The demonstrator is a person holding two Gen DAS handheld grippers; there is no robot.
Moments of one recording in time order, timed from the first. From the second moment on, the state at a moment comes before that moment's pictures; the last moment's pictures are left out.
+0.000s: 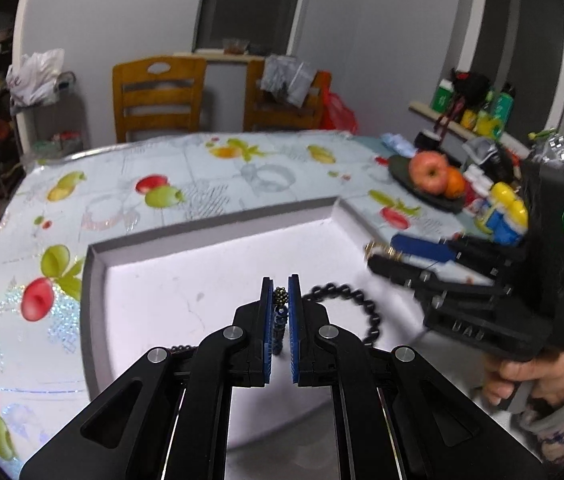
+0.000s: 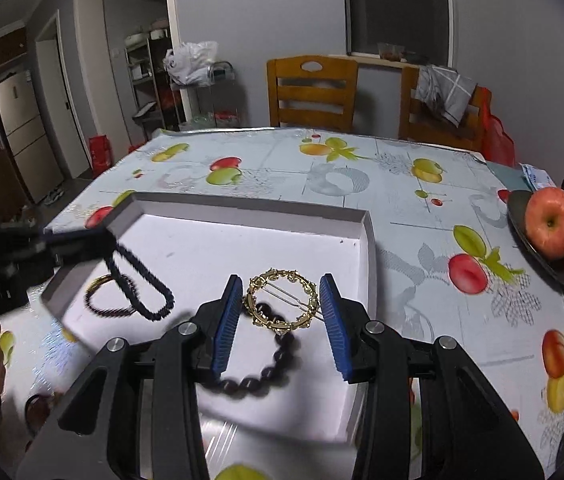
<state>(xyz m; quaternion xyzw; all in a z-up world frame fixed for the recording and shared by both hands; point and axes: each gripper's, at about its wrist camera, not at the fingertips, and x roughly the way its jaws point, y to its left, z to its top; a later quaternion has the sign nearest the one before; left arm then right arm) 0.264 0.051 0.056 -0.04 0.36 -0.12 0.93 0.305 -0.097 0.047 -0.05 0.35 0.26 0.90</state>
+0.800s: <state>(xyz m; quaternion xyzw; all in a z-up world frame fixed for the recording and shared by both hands) 0.247 0.057 0.031 0.02 0.38 -0.07 0.92 0.335 -0.094 0.021 -0.05 0.40 0.24 0.88</state>
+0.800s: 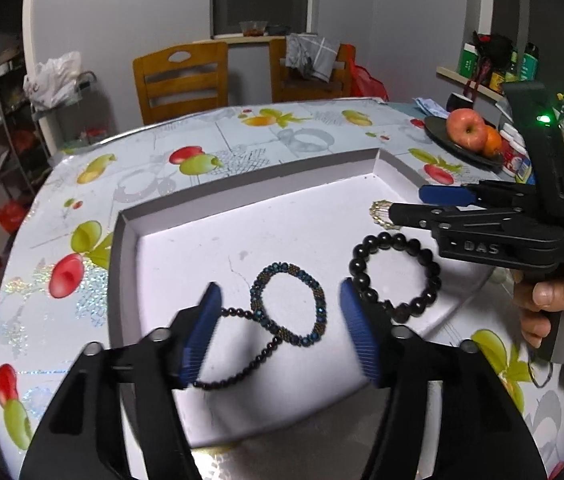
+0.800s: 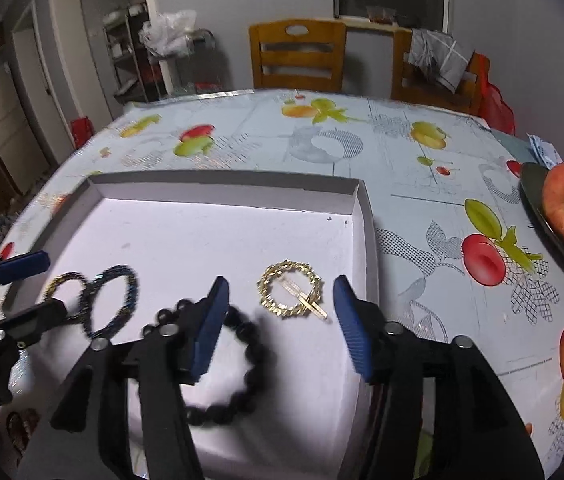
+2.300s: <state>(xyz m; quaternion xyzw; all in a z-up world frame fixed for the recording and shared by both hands) 0.100 0.068 0.008 0.00 0.40 -0.11 0.91 0.147 -0.194 -0.004 -0.10 0.43 0.26 0.86</state>
